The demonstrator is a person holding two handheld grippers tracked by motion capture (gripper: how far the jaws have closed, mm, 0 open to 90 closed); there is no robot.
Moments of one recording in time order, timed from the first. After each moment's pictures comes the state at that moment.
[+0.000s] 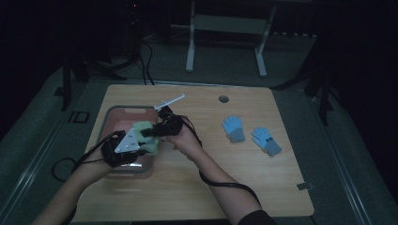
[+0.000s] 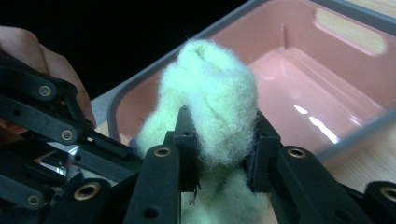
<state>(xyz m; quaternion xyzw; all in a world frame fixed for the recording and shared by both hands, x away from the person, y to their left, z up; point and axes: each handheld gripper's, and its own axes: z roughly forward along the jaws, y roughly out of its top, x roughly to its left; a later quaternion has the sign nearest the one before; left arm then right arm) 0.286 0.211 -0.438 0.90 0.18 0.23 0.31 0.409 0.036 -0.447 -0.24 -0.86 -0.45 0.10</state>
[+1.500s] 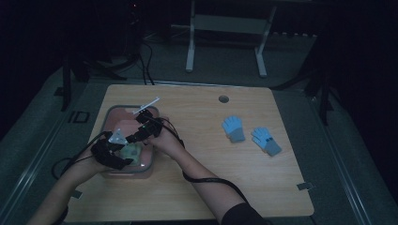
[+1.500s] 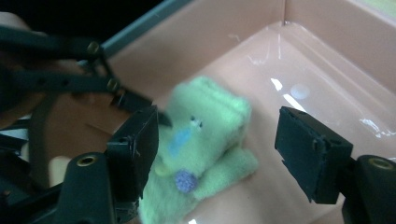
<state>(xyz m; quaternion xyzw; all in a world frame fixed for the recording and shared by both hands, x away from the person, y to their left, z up) 0.316 0.258 -0.490 0.90 0.33 0.14 0.26 0.418 0.097 -0.477 -0.26 -0.89 -0.38 0.06</state>
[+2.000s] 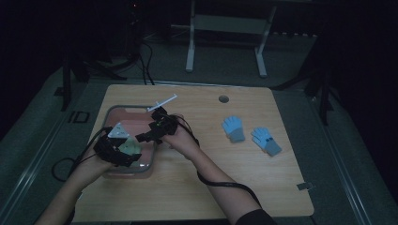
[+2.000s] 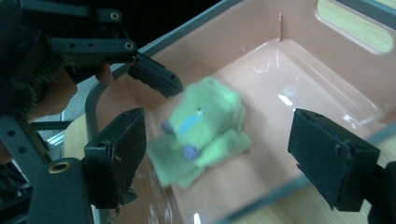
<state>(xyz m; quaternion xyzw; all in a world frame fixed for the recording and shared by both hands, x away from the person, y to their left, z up) 0.309 0.231 -0.461 0.87 0.36 0.15 0.31 0.407 0.047 -0.448 -0.23 -0.88 -0.41 0.07</state>
